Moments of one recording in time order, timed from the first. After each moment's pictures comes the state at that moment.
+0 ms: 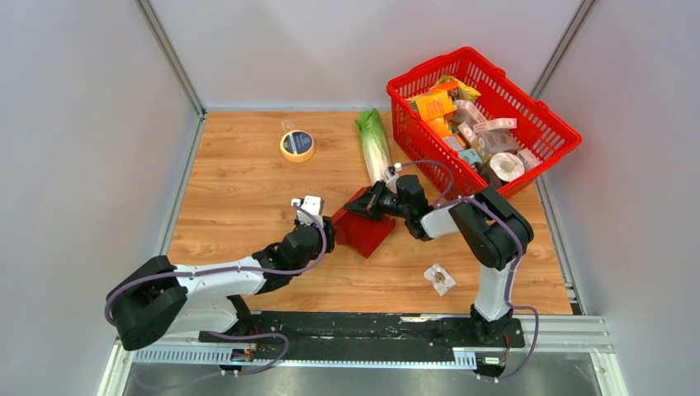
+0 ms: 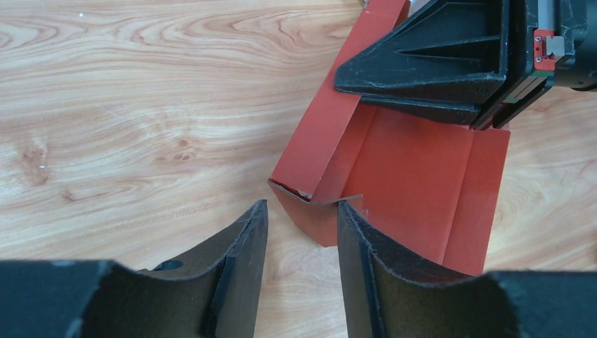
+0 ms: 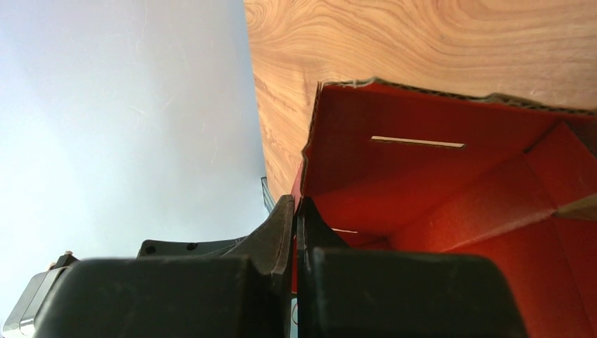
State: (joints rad) left arm -0.93 1.17 0.36 0.38 -0.50 -0.45; right arm 0.57 1.90 0.76 0.81 -0.52 1.32
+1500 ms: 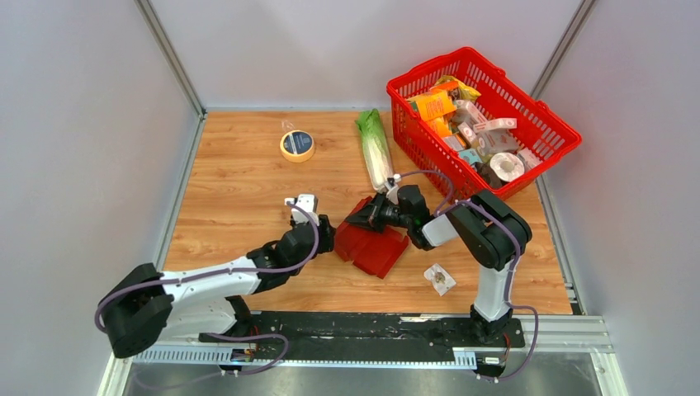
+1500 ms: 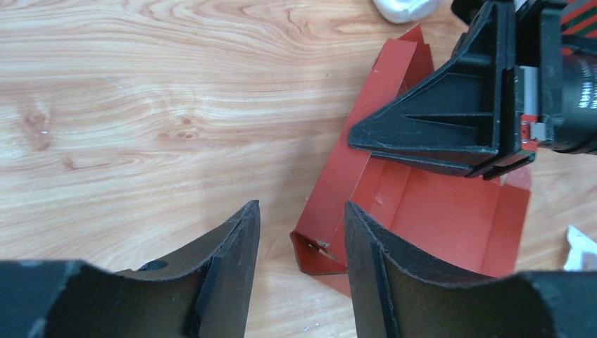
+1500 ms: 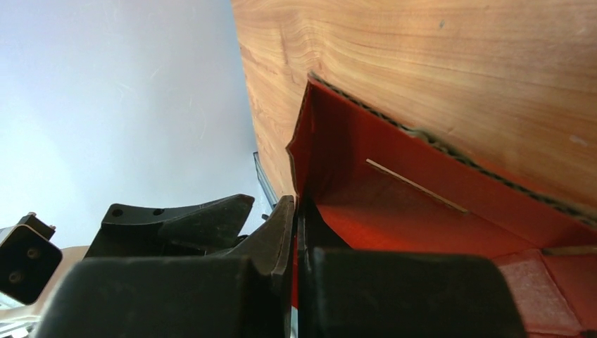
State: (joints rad) left arm -0.94 1.15 0.42 0.22 -0.52 -0.58; right arm 0.59 1.91 0.67 0.88 -0.55 1.34
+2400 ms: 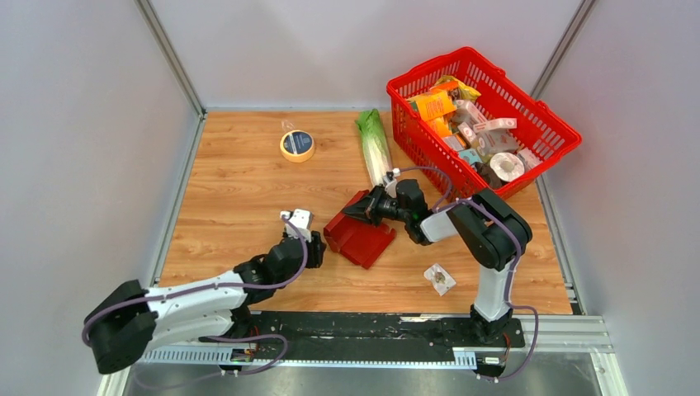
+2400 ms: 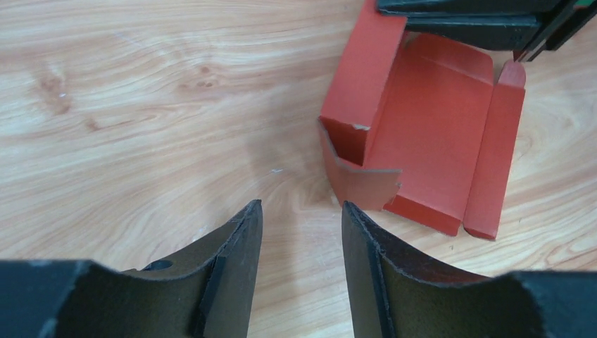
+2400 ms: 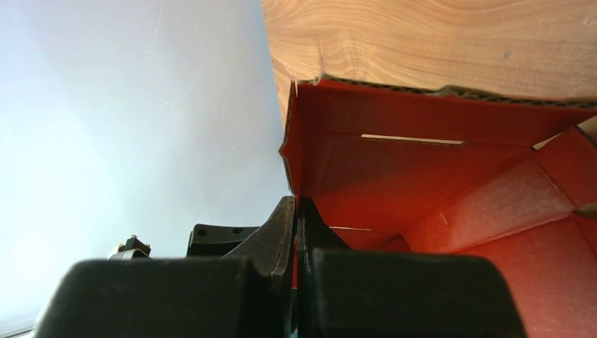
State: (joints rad) left arm -0.94 0.90 0.23 0.19 -0.46 -0.48; right arm 0.59 1.90 0.73 0.88 -0.55 1.43
